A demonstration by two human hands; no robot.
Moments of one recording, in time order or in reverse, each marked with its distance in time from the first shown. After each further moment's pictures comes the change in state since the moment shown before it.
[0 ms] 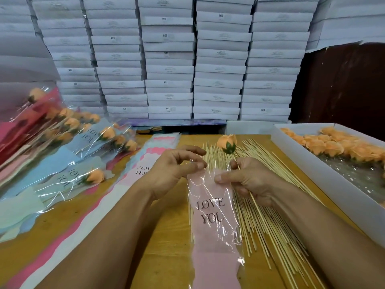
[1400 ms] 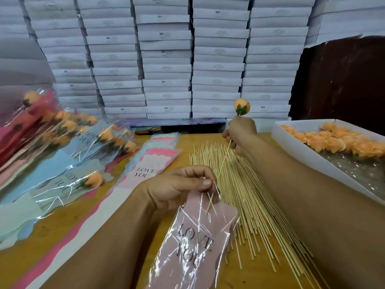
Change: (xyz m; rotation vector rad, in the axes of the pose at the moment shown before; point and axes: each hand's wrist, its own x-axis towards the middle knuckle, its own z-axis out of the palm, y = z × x) left_hand -0.011 0.004 0.012 -0.445 -0.534 -0.213; right_hand 0.080 -0.067 0.013 -0.048 0.597 -0.099
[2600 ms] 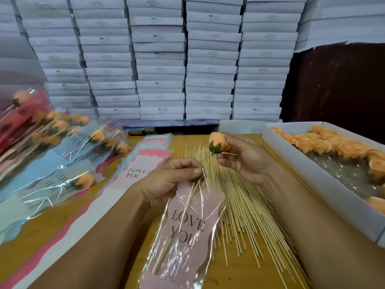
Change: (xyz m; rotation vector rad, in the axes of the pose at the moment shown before) left_hand 0.011 -0.003 0.000 -0.022 0.258 0.101; right_hand -0.037 0.040 -0.061 0.432 -0.540 0.030
